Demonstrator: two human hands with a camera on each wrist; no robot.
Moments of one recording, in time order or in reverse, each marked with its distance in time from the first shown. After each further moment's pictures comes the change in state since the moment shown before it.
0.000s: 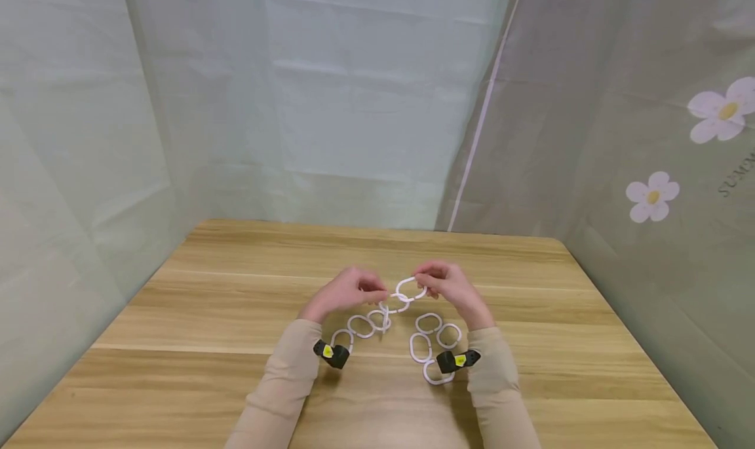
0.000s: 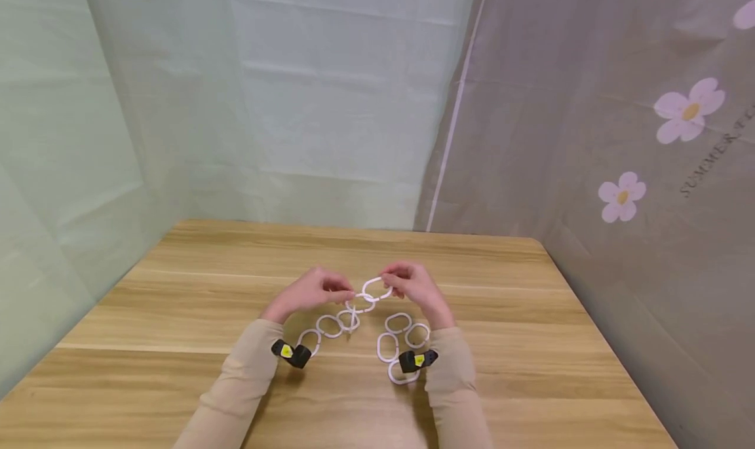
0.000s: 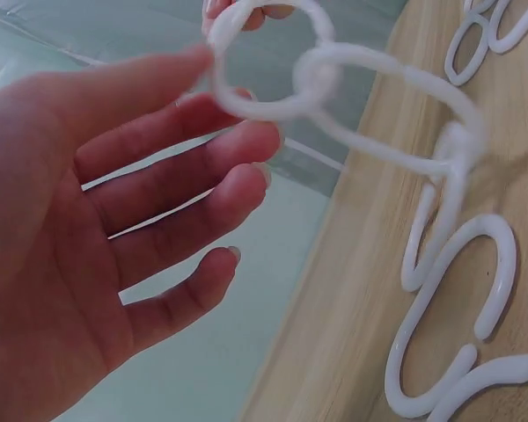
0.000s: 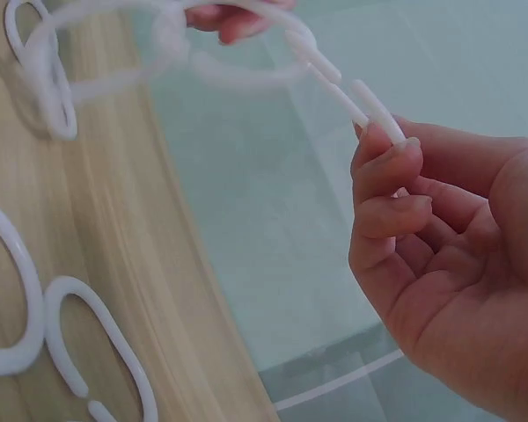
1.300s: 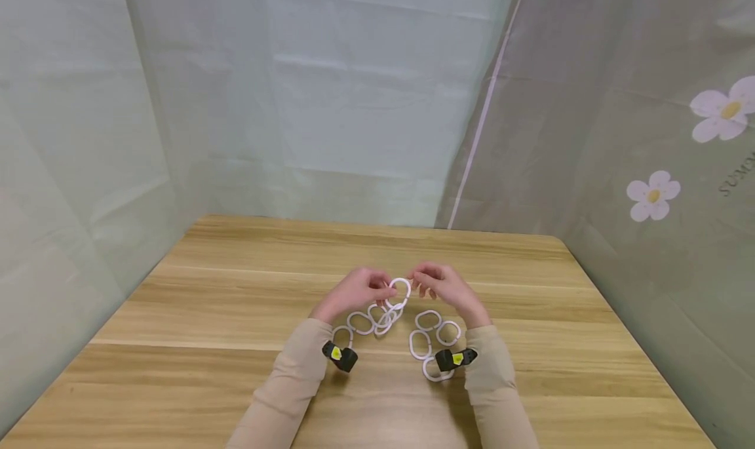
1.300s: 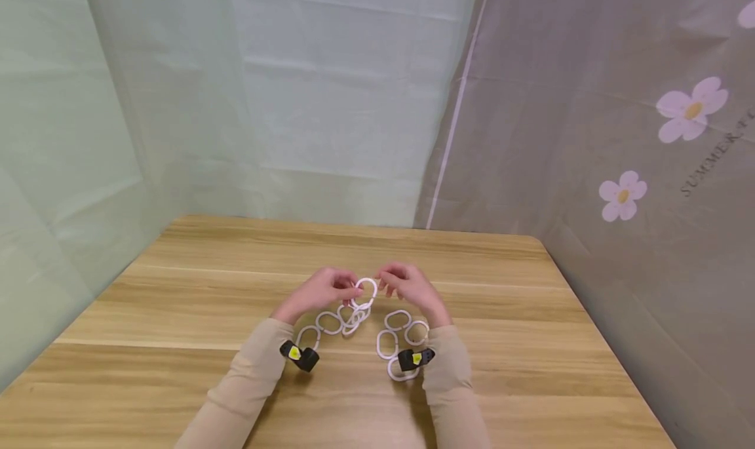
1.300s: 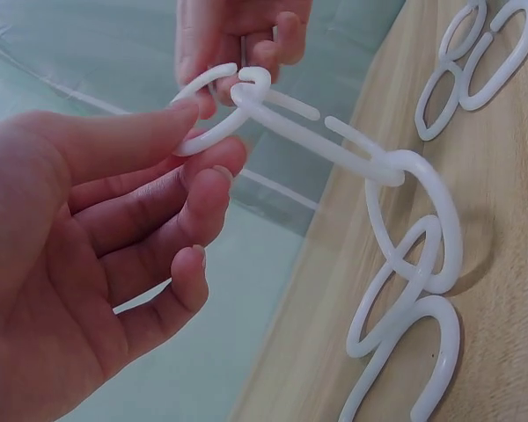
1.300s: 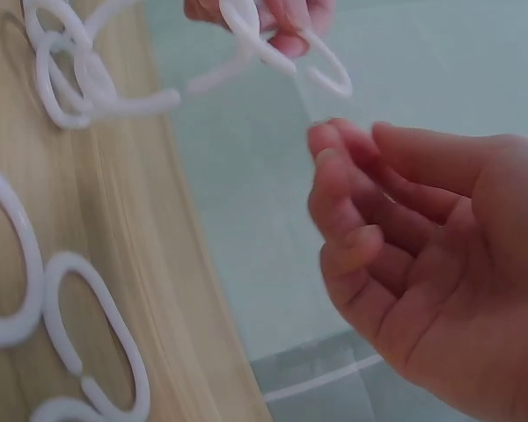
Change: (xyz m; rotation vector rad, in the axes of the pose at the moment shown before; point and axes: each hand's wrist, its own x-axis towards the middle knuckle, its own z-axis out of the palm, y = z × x) left_hand 0.008 0.003 0.021 -0.140 0.028 -0.073; right_hand 0.000 0.001 0.003 -0.149 -0.095 -0.010
